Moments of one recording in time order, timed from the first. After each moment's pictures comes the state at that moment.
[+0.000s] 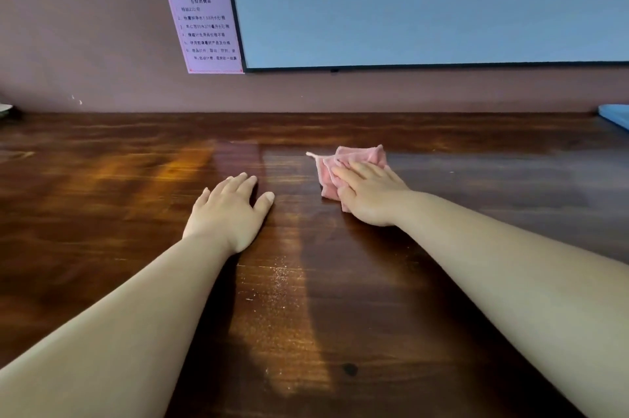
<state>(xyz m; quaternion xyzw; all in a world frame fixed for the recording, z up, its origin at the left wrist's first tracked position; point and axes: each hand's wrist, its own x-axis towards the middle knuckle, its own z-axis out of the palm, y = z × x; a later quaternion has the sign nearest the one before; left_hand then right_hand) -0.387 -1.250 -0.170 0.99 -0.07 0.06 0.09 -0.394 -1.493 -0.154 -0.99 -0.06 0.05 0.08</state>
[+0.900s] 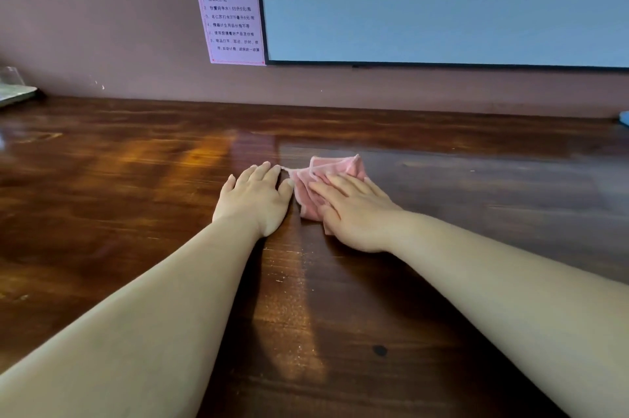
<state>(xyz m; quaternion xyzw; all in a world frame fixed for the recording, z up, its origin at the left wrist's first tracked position) -0.383 -1.251 -0.174 0.99 -0.07 0.05 0.10 -0.430 -1.435 -0.164 -0.99 -0.14 0.05 0.09</state>
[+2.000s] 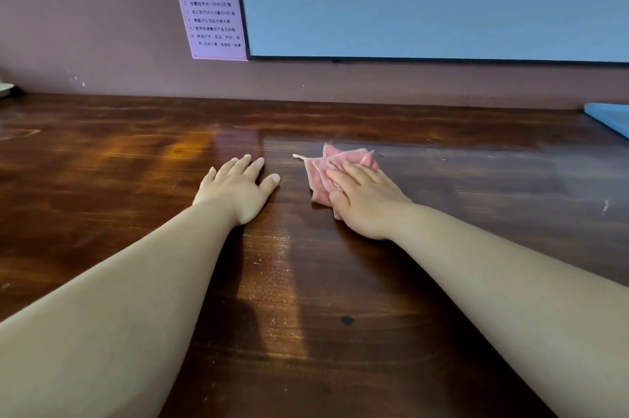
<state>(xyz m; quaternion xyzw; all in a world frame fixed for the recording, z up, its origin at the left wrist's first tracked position) -0.387 -1.251 -0.169 0.99 -0.08 0.01 0.06 -0.450 -1.473 -0.161 -0.99 -0.08 0.03 0.08</state>
